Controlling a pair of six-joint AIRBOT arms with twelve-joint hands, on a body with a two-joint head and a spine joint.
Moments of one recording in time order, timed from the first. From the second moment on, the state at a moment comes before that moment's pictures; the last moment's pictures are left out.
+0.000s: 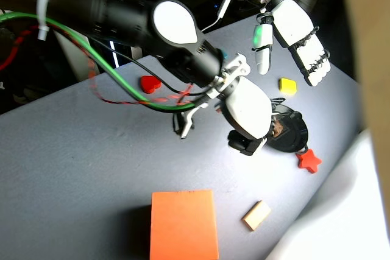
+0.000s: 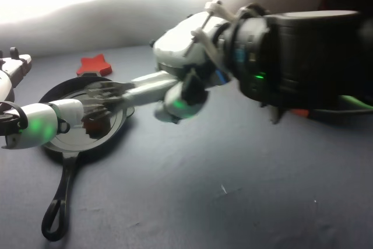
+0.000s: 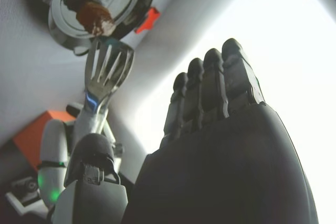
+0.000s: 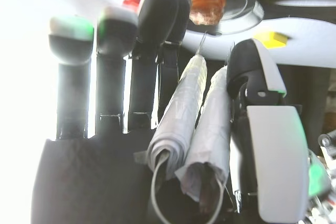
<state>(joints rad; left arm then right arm) 0.51 -0.67 0.56 -1.41 -1.00 2.01 -0.10 -1.43 1.12 -1.12 -0.47 0.05</state>
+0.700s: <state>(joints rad) 0.48 -0.68 0.51 -1.39 -0.99 2.02 -0.24 -1.21 0.80 -1.73 -0.44 0.42</state>
